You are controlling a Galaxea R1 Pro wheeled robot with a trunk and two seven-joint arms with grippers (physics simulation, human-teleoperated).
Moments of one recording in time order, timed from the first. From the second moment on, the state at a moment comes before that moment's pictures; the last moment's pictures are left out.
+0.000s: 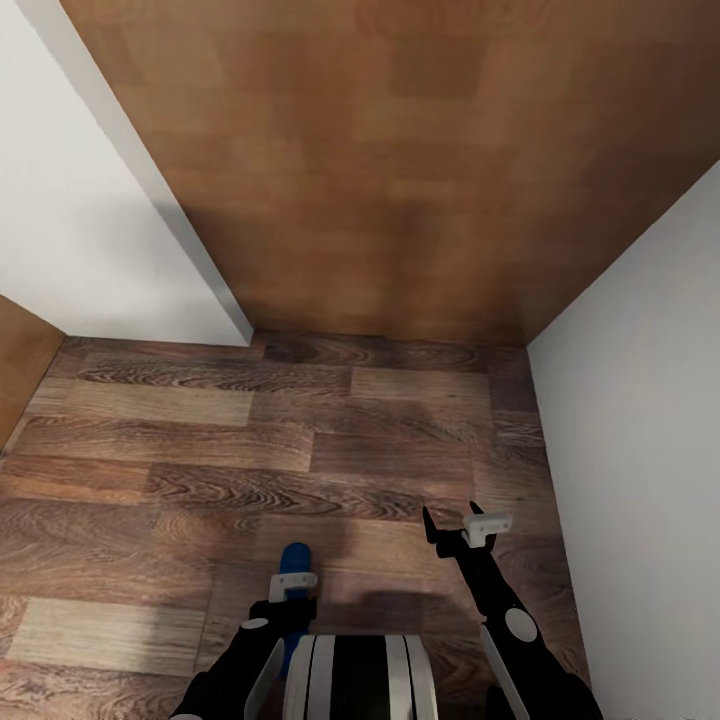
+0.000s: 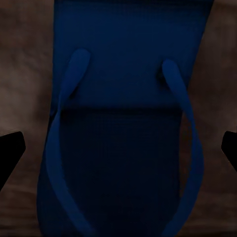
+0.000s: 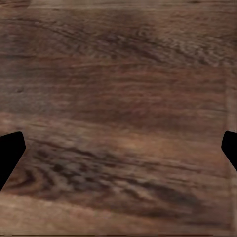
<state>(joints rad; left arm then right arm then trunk) -0.46 -0.17 0.00 -0.57 0.00 0.19 0.14 -0.31 0.03 0.08 -1.03 -0.01 -0.26 0.05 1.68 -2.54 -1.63</state>
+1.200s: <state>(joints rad) -0.46 -0.17 0.00 -0.57 0.00 0.19 0.14 -0.31 0.03 0.08 -1.03 -0.01 -0.26 0.05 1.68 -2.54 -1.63</state>
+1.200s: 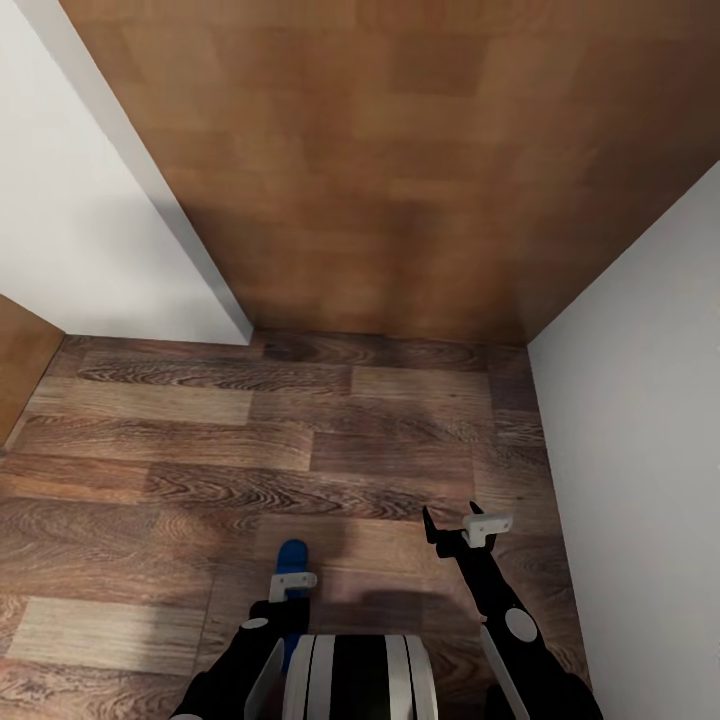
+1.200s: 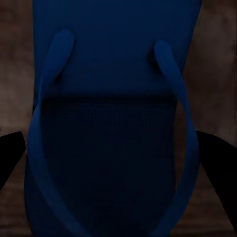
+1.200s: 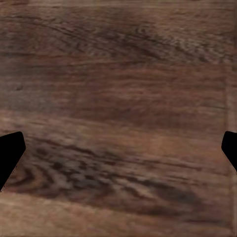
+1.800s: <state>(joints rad) -0.46 -0.17 0.00 -0.57 0.00 0.19 0.14 -0.31 0.03 0.08 -1.03 -0.01 -0.26 0.05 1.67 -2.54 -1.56</state>
